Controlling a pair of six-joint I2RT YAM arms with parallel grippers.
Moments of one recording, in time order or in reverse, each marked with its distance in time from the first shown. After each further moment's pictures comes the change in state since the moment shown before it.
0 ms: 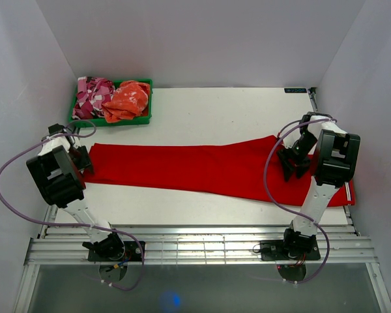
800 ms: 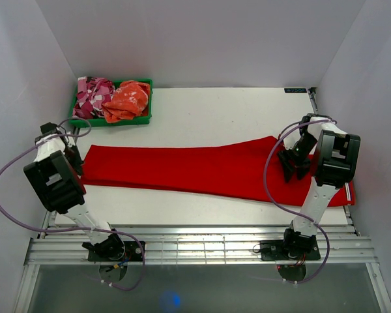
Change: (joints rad) left arm 0.032 -0.073 0.017 -0.033 -0.033 0.043; right arm -0.002 -0.009 -0.034 0.034 0.040 0.034
